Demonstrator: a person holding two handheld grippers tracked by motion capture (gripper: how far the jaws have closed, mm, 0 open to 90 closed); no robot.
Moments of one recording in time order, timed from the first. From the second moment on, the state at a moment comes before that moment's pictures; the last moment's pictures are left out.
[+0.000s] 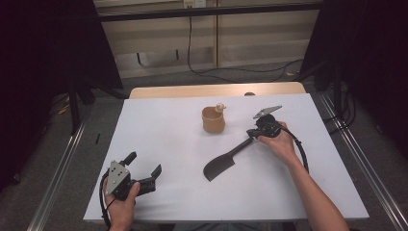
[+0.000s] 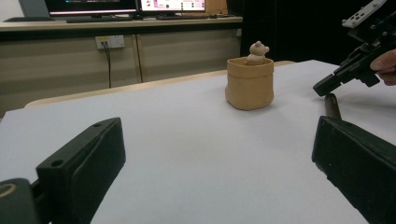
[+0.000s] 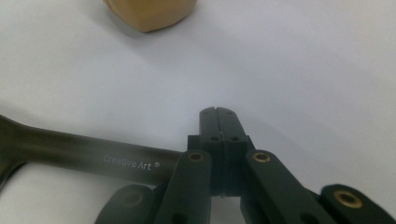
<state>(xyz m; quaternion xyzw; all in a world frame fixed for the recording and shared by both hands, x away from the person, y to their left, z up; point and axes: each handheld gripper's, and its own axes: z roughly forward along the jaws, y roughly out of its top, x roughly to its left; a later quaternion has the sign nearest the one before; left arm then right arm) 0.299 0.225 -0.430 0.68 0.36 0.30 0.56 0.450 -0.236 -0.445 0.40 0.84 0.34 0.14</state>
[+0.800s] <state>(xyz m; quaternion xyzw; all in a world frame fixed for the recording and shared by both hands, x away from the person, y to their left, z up) 0.299 0.223 -0.430 0.68 0.36 0.30 0.56 0.440 -0.243 -0.447 0.40 0.84 0.34 0.13</state>
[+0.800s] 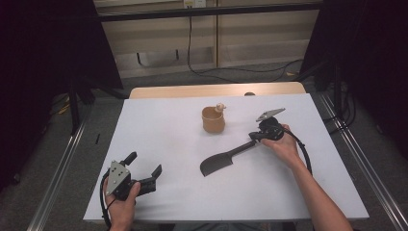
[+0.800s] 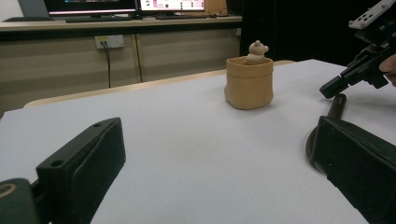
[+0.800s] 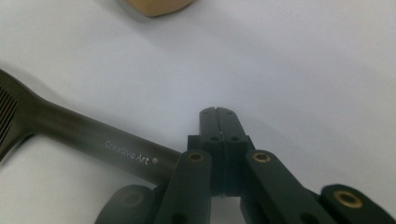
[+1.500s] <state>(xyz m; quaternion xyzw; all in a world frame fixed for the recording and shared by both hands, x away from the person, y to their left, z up) 0.299 0.223 -0.430 0.68 0.36 0.30 0.56 0.429 -0.248 -0.449 0.39 0.84 0.34 0.13</state>
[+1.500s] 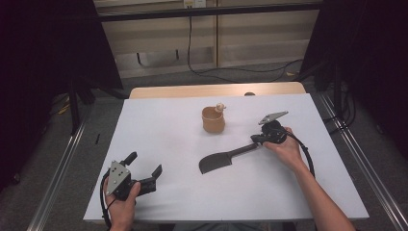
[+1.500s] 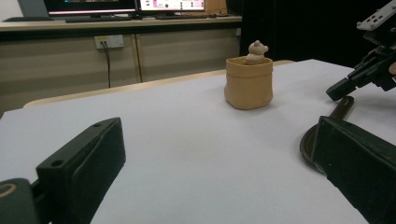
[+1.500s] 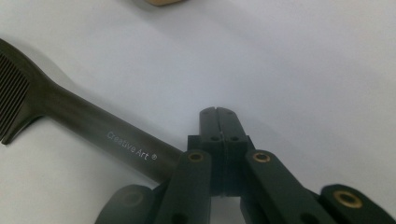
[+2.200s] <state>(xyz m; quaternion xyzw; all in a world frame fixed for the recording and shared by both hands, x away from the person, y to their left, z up) 0.299 0.223 -0.430 0.68 0.36 0.30 0.56 0.416 -0.250 -0.446 0.38 0.85 0.34 0.12</state>
